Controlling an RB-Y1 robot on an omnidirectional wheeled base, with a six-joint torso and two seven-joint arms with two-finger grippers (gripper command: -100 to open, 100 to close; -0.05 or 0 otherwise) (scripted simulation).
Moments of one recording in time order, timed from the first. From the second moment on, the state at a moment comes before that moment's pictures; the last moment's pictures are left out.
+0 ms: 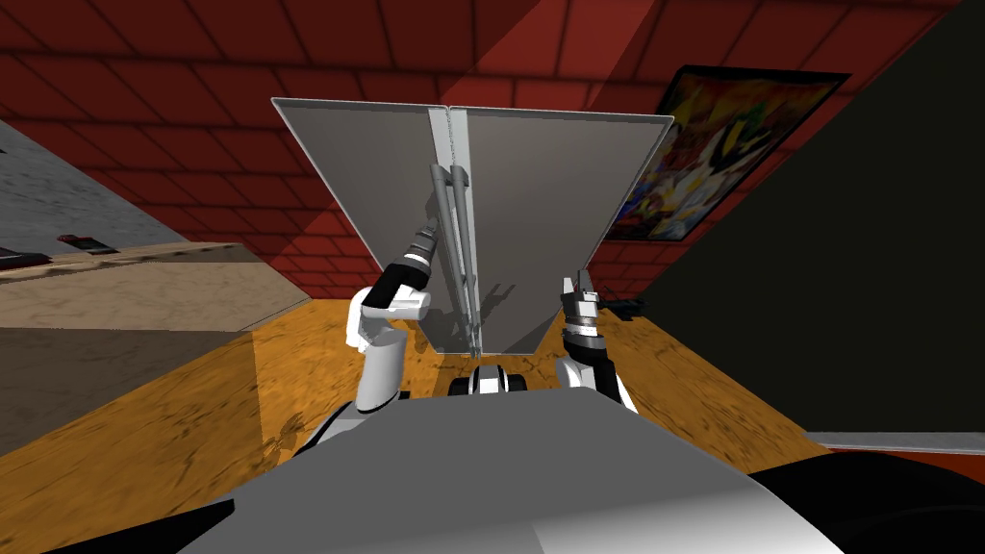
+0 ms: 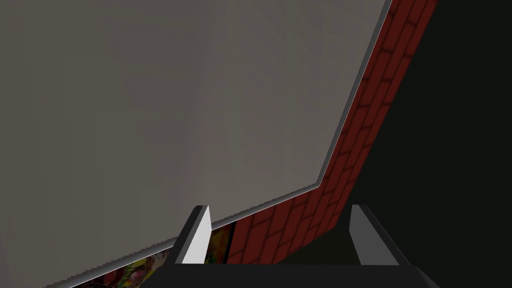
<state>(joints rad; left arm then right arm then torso) -0.28 0.17 0.00 -2.32 -0.13 0.59 -0.30 0.50 0.00 0.03 -2.31 0.01 -0.48 0.17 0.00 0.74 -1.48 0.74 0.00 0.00</state>
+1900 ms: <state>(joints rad) -0.68 0.16 0.01 -2.25 -0.22 1.10 -0.36 0.50 0.00 0.03 -2.31 0.01 -0.48 0.17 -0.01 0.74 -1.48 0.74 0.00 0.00</state>
